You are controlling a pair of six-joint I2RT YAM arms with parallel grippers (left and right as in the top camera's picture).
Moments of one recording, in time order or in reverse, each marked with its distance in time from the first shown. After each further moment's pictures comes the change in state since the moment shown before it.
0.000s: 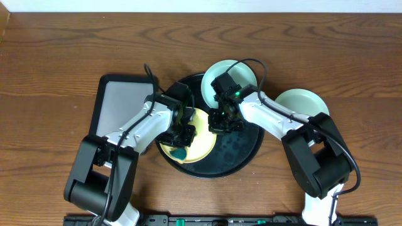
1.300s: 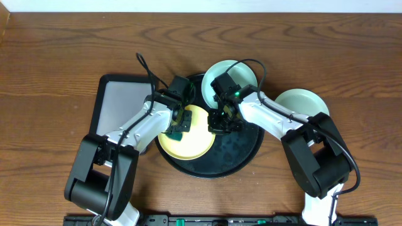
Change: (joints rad) left arm 0.007 0.006 -0.002 0.230 -0.303 -0.150; right arm 0.000 0.002 0.000 0.001 -0.007 -0.001
